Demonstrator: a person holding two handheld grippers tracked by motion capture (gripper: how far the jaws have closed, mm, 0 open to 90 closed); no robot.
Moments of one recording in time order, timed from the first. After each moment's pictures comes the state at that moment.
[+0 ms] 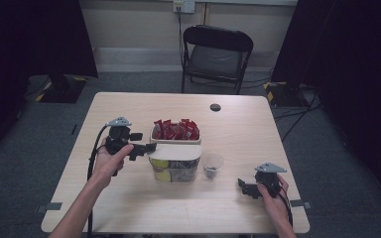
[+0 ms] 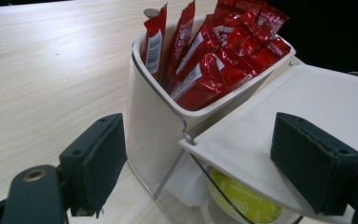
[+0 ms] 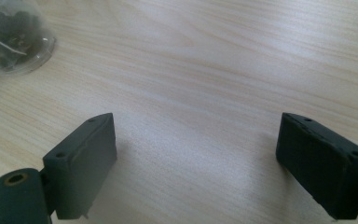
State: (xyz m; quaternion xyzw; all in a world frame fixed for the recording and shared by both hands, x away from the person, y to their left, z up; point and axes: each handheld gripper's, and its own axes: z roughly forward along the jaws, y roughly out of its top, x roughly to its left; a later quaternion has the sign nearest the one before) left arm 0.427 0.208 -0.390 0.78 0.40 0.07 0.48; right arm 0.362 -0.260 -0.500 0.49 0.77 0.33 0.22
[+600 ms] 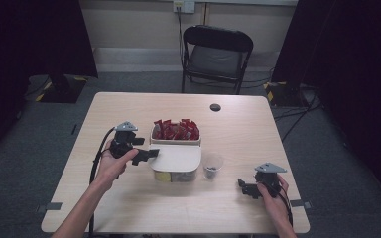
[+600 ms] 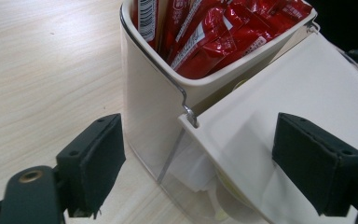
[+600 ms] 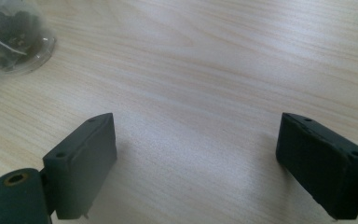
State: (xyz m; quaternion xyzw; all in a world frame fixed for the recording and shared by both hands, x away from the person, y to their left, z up) left arm 0.425 0.199 -0.405 0.80 0.39 0.08 0.45; right arm 0.362 -0.260 -0.500 0.49 0.77 0.33 0.22
